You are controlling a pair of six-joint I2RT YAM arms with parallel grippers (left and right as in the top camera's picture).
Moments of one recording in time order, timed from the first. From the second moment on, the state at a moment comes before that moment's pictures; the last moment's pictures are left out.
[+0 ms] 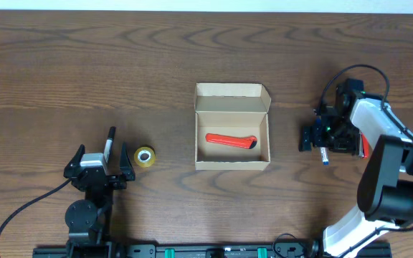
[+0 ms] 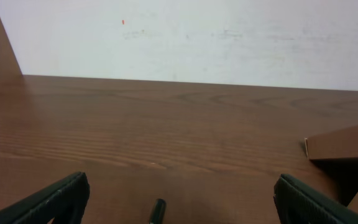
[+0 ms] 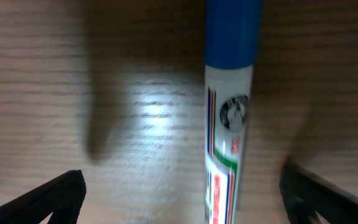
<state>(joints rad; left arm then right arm) -0.02 0.01 0.02 -0.11 -0.04 -0.03 -0.19 1.87 1.12 -0.92 -0.06 -0.14</state>
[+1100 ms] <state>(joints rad) -0.02 0.01 0.02 -0.10 -0.04 -0.03 -0.19 1.88 1.12 -0.88 0.02 -0.17</state>
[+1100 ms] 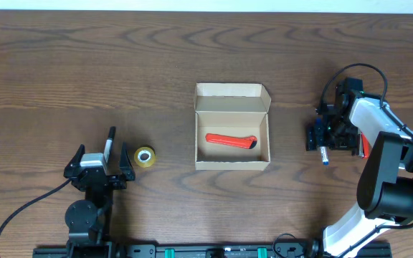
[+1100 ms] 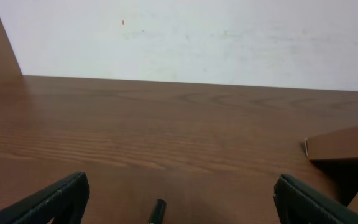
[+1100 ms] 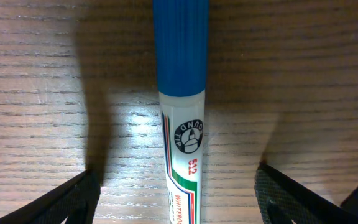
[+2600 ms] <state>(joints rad) -0.02 0.01 0.02 -0.10 -0.04 -0.03 0.00 1.75 1.55 -1.05 -0.26 -0.23</state>
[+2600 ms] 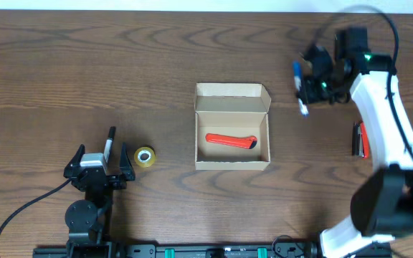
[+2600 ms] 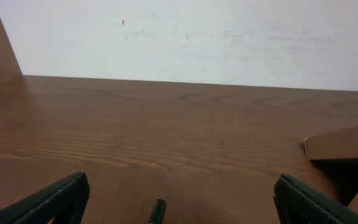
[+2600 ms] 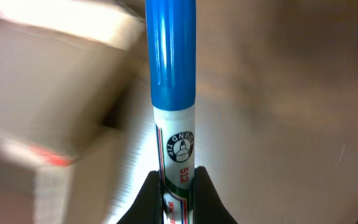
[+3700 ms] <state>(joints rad) -0.02 0.01 0.02 -0.10 -0.04 -0.03 0.52 2.01 1.72 -1.34 -0.14 -1.11</state>
